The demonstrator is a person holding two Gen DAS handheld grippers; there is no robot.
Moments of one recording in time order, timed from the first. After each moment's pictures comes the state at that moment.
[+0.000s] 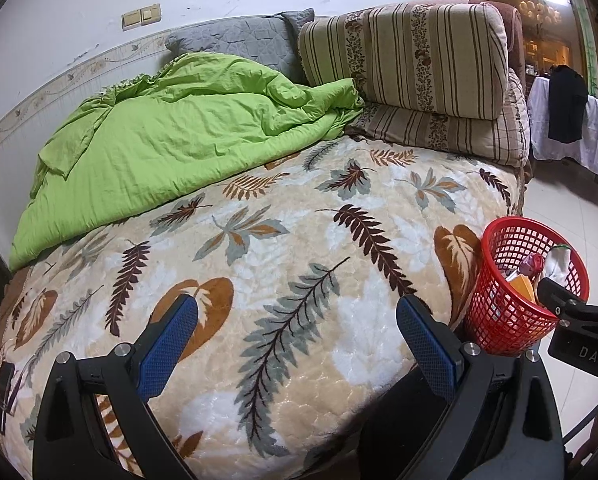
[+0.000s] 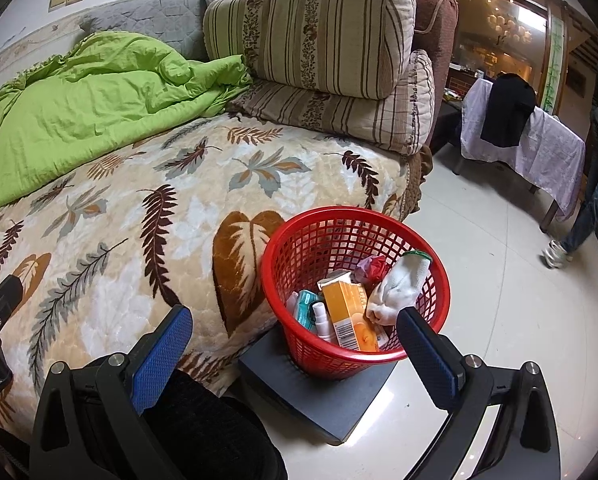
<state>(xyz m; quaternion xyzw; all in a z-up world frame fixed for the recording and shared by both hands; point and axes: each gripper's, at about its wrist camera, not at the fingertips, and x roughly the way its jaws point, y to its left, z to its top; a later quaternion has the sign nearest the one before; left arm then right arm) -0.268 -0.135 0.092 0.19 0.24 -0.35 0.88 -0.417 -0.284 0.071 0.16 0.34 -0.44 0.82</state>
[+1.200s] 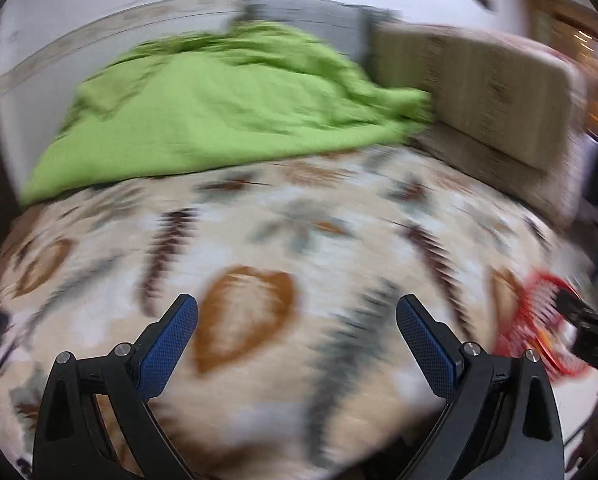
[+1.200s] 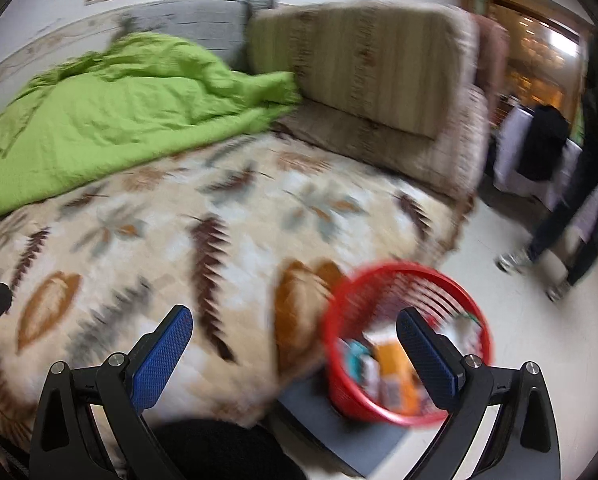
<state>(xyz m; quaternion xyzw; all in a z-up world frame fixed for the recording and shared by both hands) -0.186 -0.085 0.105 0.10 0.31 -0.25 0.91 -0.338 -0.290 0.100 0.12 0.34 -0.37 0.86</state>
